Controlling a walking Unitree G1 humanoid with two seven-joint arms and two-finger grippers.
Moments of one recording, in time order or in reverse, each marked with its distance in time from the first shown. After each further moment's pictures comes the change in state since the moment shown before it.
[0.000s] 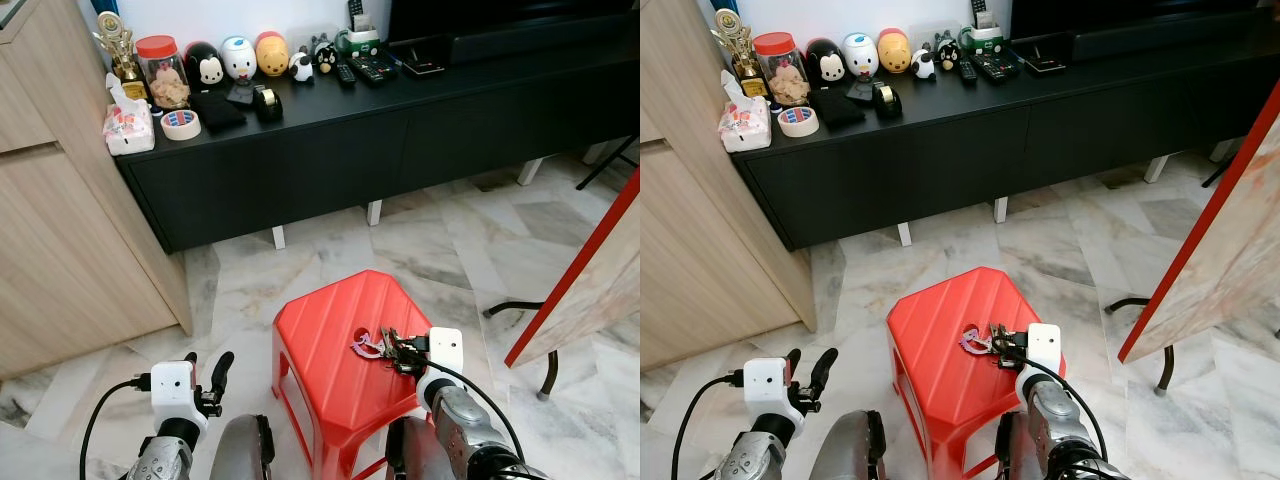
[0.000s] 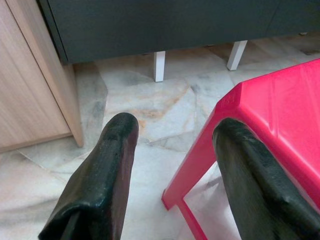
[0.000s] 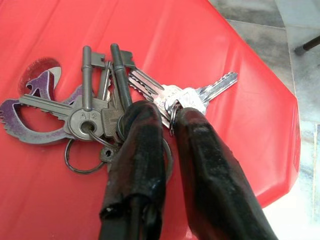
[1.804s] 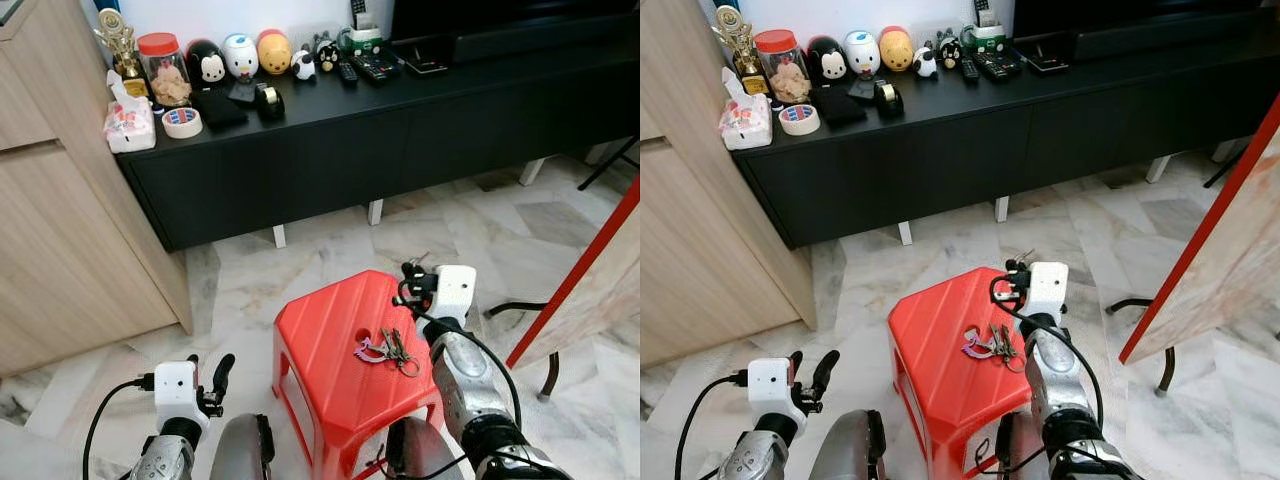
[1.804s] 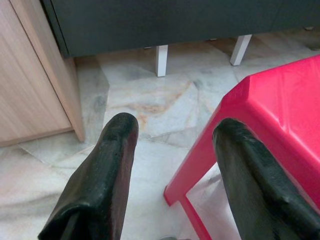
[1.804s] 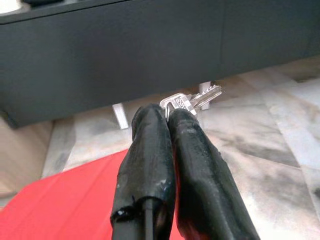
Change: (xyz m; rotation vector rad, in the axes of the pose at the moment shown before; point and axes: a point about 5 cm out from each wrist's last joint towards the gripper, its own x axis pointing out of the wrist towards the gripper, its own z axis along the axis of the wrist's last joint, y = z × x) left arm 0.005 -0.001 -0.005 0.002 0.019 0.003; right arm -0.009 0.023 0.088 -0.059 -0.478 0.166
